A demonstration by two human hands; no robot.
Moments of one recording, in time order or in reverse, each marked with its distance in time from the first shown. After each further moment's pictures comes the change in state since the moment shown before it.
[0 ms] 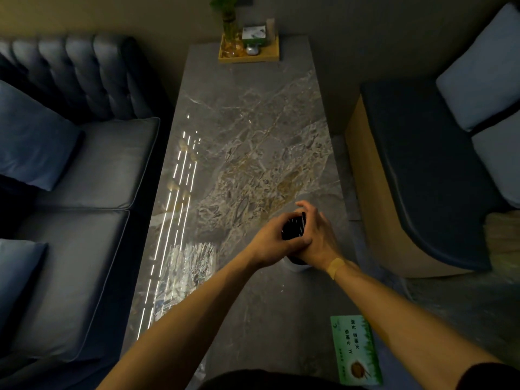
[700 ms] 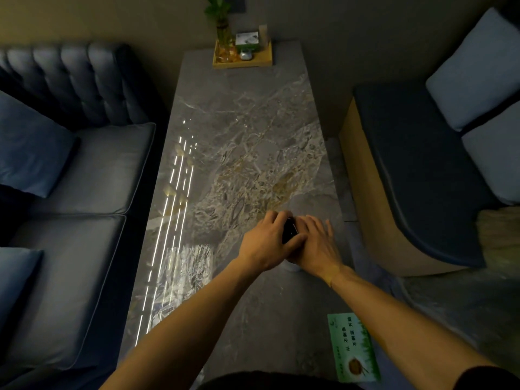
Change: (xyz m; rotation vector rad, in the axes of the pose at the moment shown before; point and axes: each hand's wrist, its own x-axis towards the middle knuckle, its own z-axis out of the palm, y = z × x) left_hand 0.002 -0.012 0.010 0.686 0.166 0.060; right_hand -0.015 0.010 0.004 -0.262 -0.087 0.044
